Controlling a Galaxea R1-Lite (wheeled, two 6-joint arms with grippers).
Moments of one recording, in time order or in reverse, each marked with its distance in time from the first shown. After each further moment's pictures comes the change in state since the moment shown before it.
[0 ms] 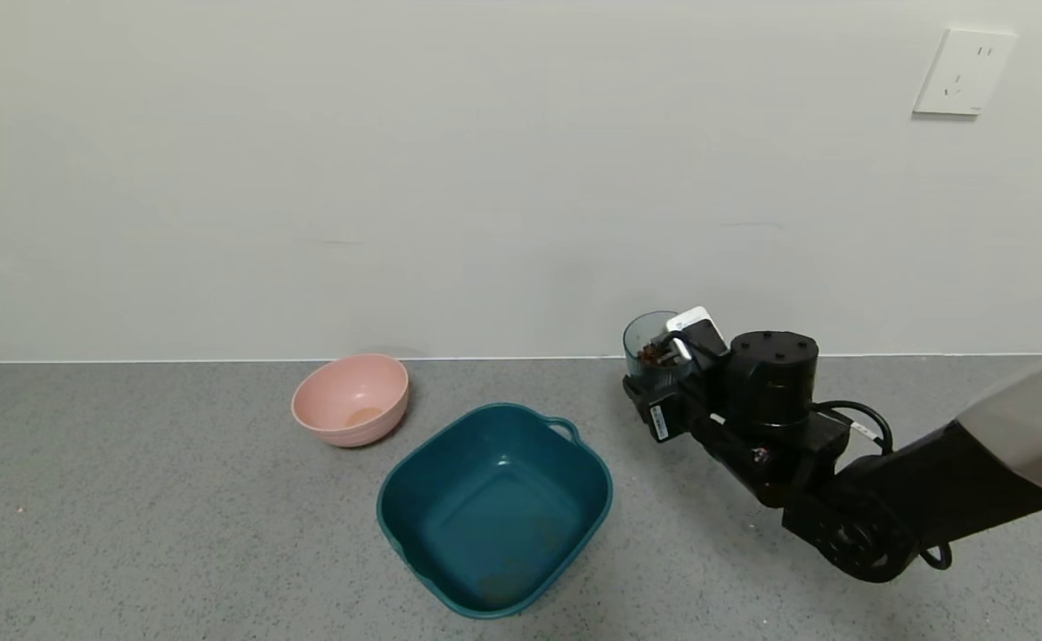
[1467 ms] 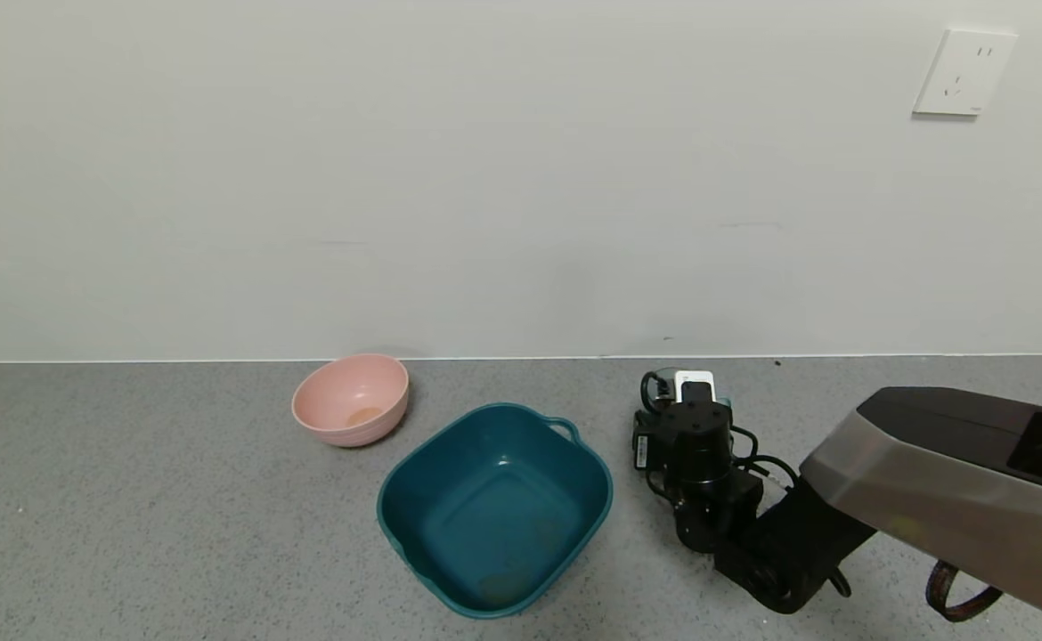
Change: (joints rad) left arm 0.000 0.000 0.000 0.000 0.000 0.000; right arm 0.041 0.268 -0.059 -0.090 -0.377 0.404
